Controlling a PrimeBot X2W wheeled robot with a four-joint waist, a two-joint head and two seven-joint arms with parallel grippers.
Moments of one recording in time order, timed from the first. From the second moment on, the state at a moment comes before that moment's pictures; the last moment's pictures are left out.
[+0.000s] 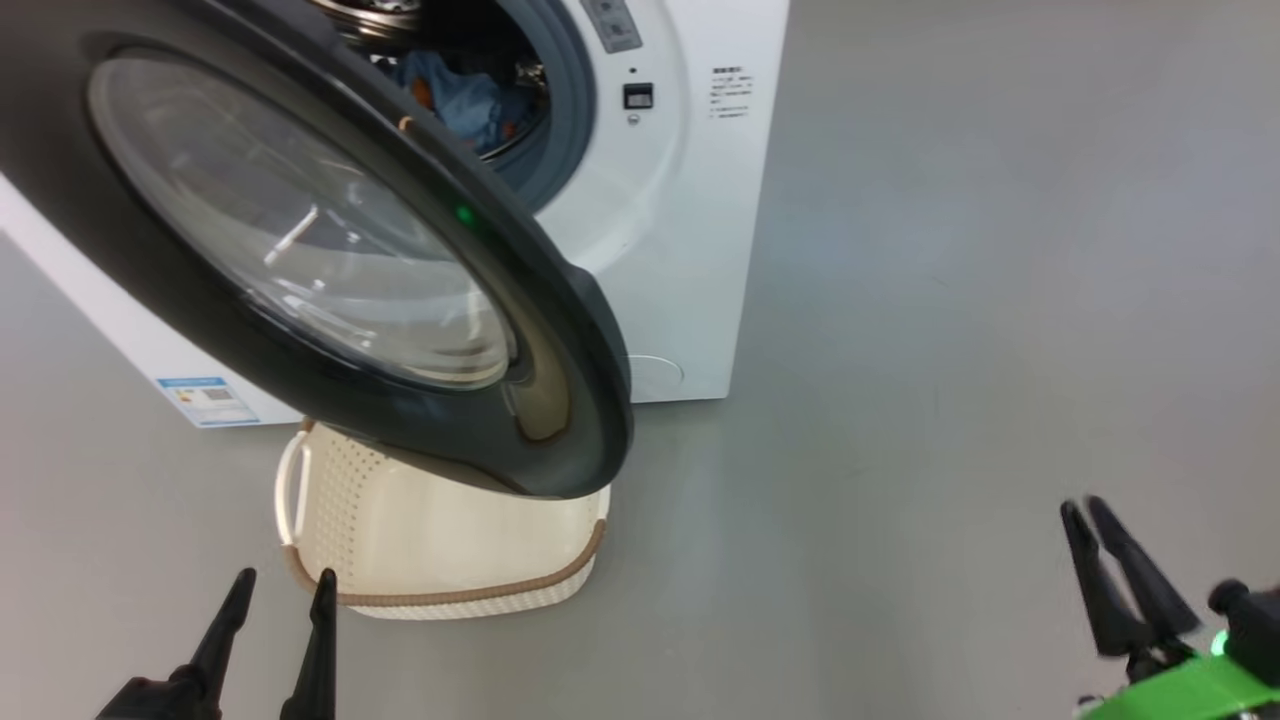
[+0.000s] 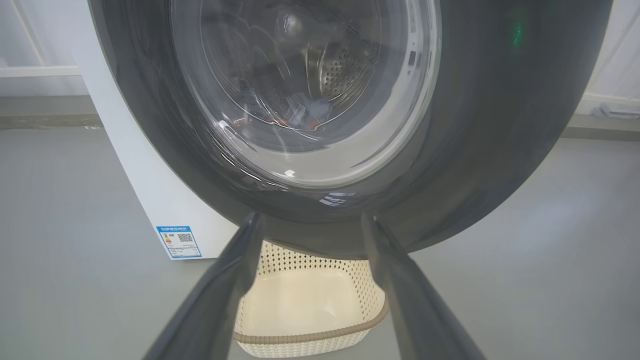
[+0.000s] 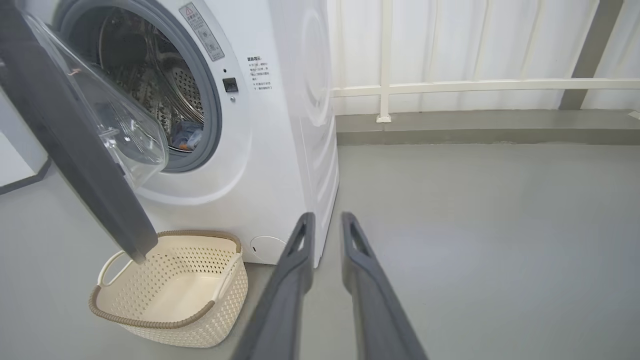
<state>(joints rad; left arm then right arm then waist) 0.06 0.04 0.09 0.11 -0.14 -0.13 -0.26 0.05 -0.28 0.00 0.09 0.37 0.13 -0.26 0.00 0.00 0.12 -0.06</state>
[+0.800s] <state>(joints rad) 0.06 0.04 0.03 0.08 -0.17 -0.12 -0.26 -0.39 -0.25 0.37 -0.13 0.43 0.13 -0.26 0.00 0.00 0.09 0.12</state>
